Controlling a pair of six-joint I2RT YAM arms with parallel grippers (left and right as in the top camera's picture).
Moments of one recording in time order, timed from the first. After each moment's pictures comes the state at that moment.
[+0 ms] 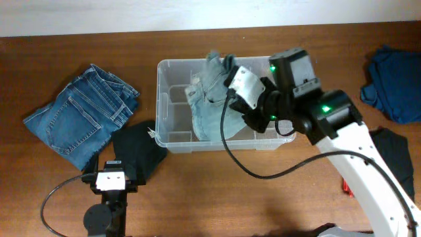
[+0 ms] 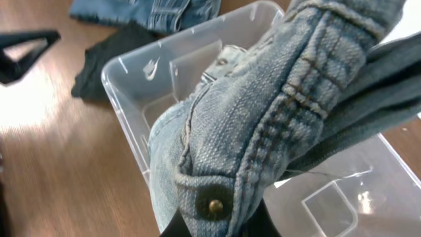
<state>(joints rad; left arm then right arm) 0.05 0.01 0.02 -0.08 0.00 0.14 0.41 1.43 1.50 -0.93 -0.41 -0.54</state>
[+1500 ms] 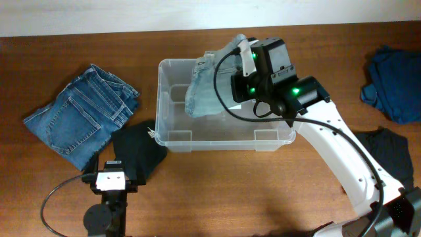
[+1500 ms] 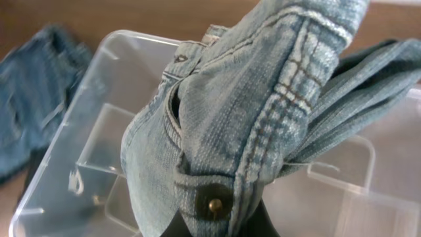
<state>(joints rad) 0.05 0.01 0.02 -0.08 0.00 0.14 0.41 1.61 1.50 -0.68 -0.08 0.25</state>
